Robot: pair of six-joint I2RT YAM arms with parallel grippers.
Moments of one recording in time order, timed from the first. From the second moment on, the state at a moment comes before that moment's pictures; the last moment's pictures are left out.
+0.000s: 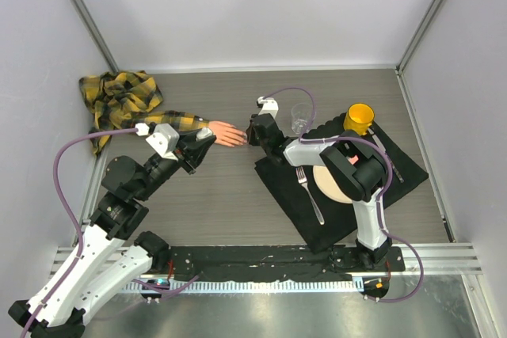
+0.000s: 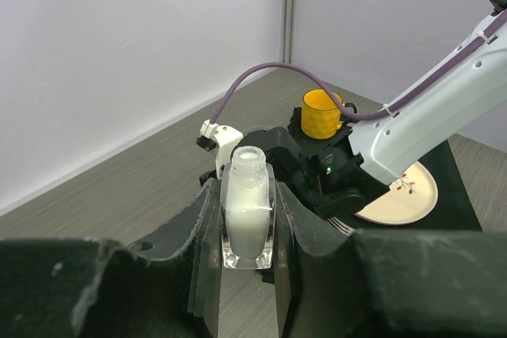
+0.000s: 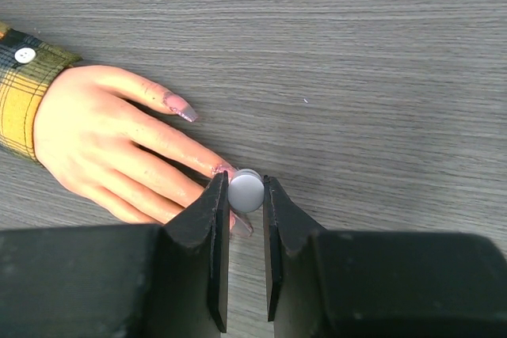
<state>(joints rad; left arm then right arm) -0.58 0.59 0.75 0.02 0.21 -0.01 0.74 2.04 1.17 0.40 0.34 0.50</state>
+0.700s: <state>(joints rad) -0.58 0.59 0.75 0.02 0.22 -0.01 0.77 2.00 1.10 0.46 0.38 0.44</state>
